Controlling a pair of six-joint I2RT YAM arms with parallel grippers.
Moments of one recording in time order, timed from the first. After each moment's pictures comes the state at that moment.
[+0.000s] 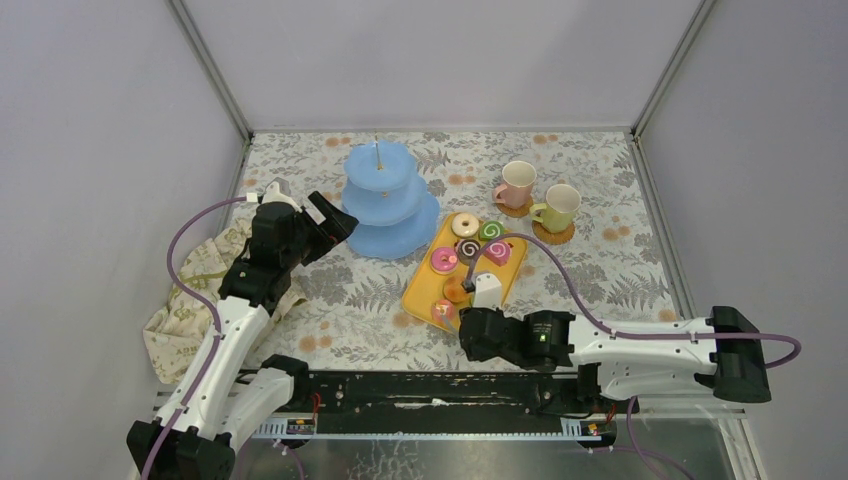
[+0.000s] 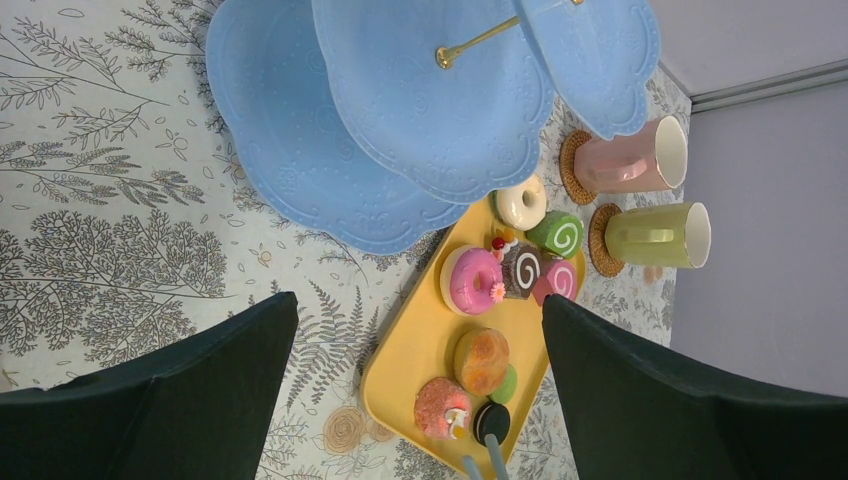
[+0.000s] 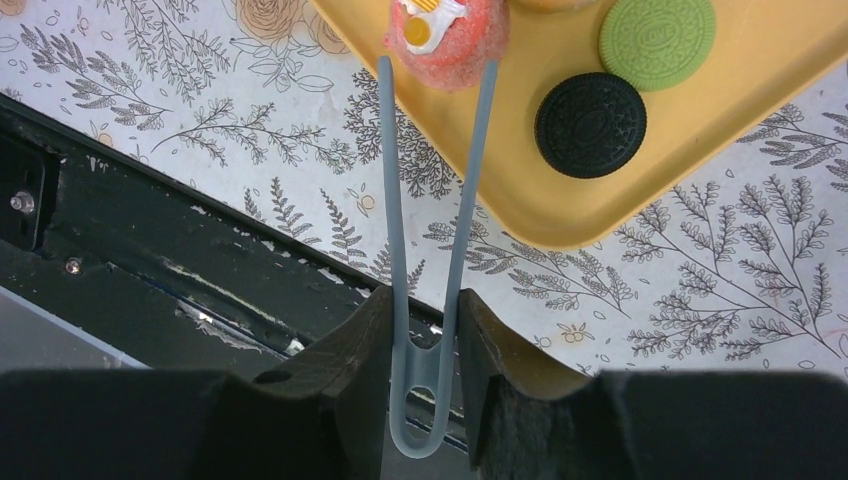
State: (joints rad) left arm -0.21 0.86 0.82 -0.46 0.07 -0.78; right arm 1.38 1.10 0.72 -0.61 0.42 0.93
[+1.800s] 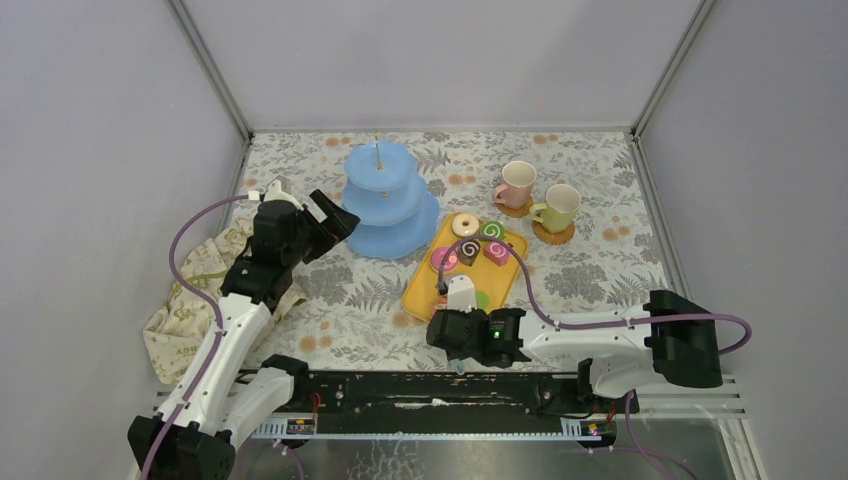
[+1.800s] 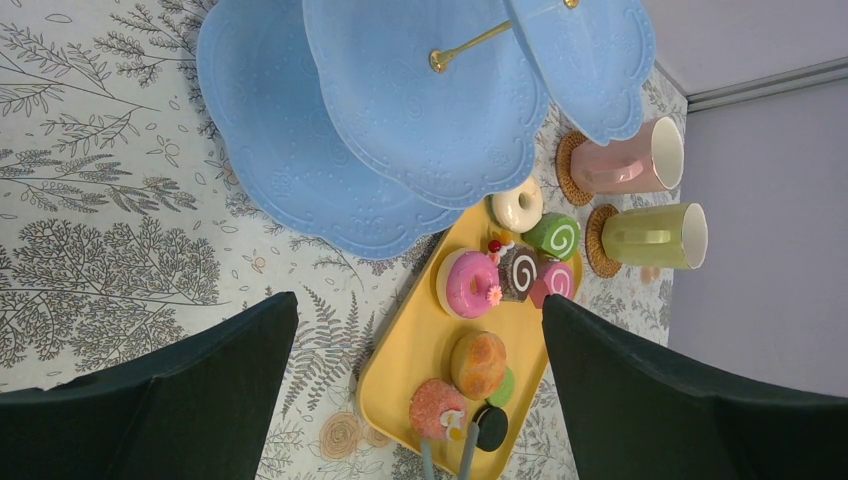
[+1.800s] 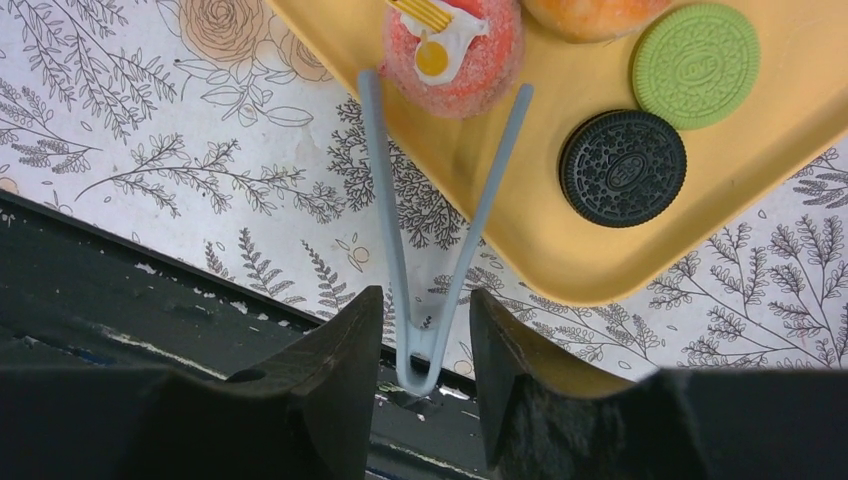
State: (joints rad) left arm -0.21 0.88 0.82 -0.44 0.07 -0.78; right arm 1.38 1.38 0.81 -0.55 0.46 0.92
